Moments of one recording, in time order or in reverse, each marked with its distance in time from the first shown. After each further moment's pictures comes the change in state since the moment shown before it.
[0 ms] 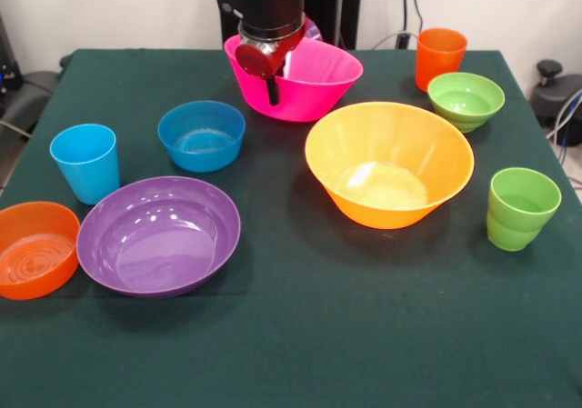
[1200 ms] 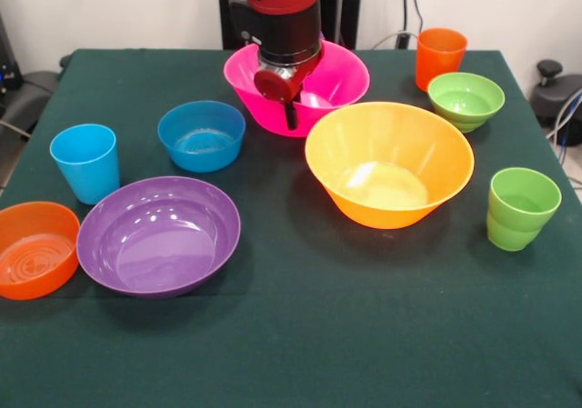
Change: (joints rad) arm 0.041 0.078 -0.005 -0.050 0.005 -0.070 0.000
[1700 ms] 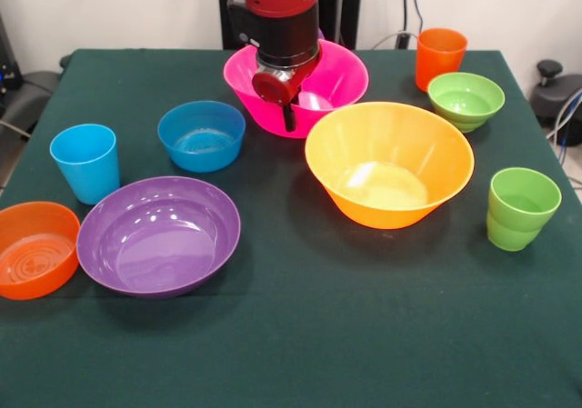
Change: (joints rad) arm 0.001 0.006 -0.006 -0.007 0.000 0.001 0.000
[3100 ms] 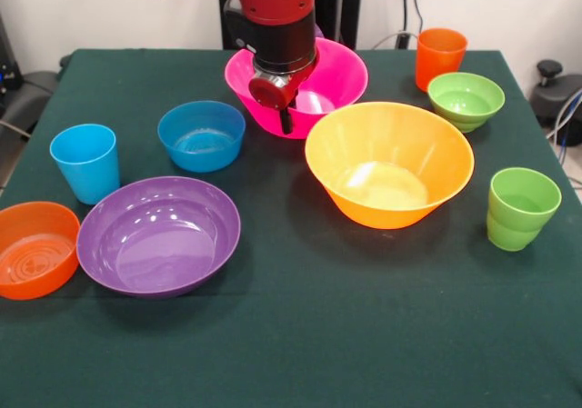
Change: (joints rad) arm -0.001 0.017 0.002 -0.032 0.001 0.048 0.000
